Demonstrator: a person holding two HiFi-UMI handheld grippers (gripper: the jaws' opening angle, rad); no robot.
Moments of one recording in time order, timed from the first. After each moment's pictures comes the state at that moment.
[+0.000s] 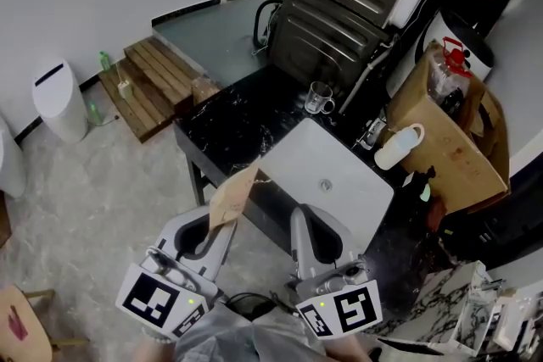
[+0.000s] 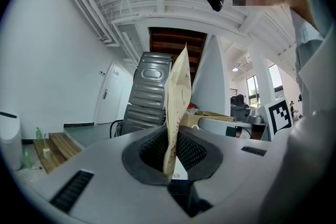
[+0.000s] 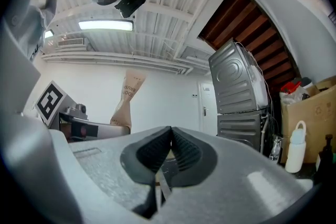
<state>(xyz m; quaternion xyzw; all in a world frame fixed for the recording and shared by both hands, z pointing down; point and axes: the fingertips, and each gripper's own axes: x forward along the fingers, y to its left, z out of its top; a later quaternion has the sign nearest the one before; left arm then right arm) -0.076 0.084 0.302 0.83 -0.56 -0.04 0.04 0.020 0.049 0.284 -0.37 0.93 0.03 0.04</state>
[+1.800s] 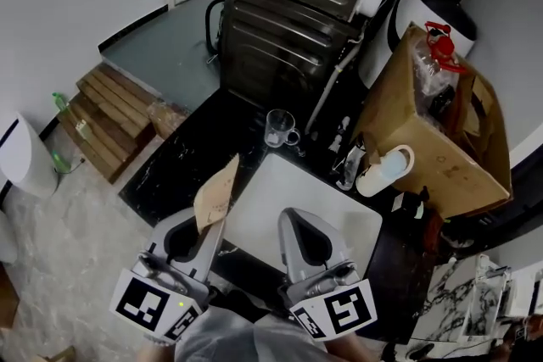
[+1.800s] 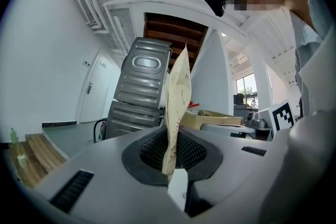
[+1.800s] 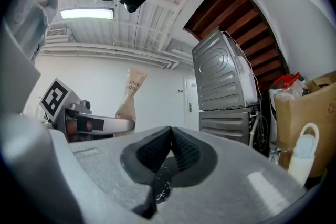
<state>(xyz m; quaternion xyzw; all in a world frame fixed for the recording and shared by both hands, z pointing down) -0.061 -0.156 0.298 0.87 -0.49 -0.03 0.05 0.037 -0.168 0.295 -0.43 0.90 0.01 0.02</state>
